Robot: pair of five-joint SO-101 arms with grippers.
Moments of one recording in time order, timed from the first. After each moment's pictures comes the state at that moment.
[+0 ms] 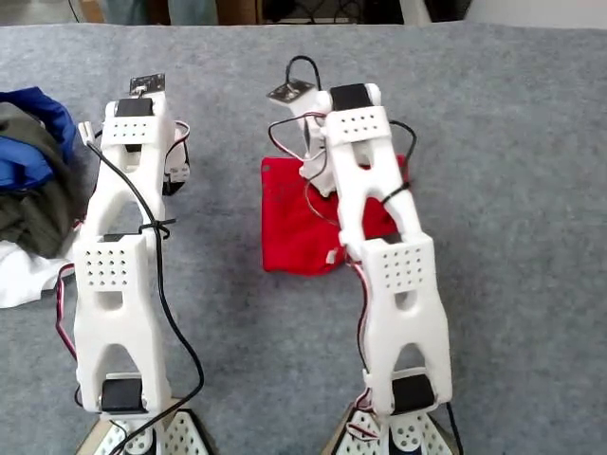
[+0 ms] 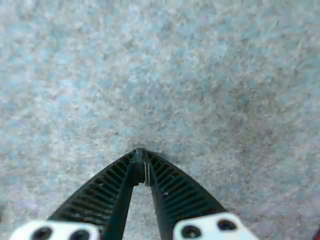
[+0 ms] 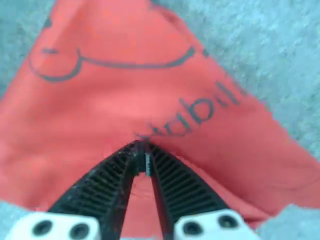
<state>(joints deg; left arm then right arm) -7.2 50.4 -43.1 84.6 8.3 -9.6 51.3 -50.4 100.6 27.4</state>
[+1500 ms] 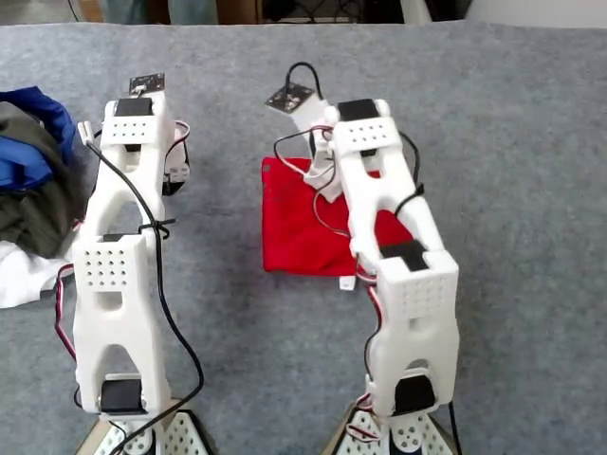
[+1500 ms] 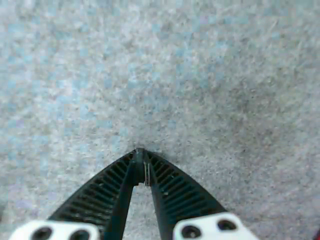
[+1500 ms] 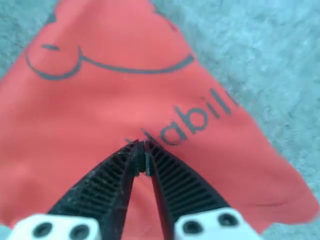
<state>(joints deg) -7.2 50.4 -43.1 84.6 8.3 -11.3 36.4 -23.2 80.0 34.5</state>
